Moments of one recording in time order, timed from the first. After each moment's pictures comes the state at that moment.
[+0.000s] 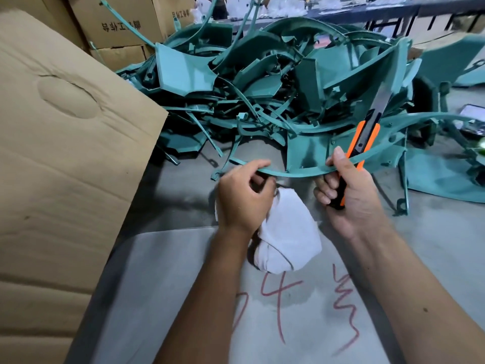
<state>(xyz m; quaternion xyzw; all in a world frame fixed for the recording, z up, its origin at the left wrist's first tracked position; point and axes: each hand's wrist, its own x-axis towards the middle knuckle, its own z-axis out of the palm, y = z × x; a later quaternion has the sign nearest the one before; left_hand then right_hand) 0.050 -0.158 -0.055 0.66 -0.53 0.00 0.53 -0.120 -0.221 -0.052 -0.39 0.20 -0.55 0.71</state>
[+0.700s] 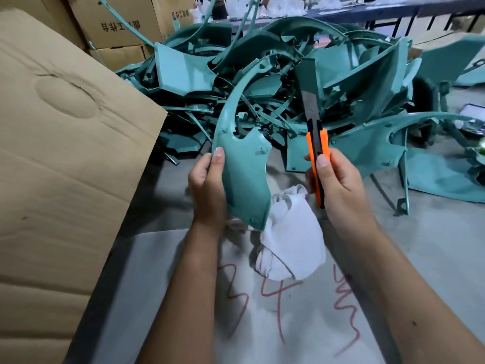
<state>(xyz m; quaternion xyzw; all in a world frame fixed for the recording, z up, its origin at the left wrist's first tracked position) 0.091 -0.156 -0.051 0.53 -0.35 -0.22 0.74 -0.116 -0.213 -0.054 -0.65 0.31 -0.52 0.46</state>
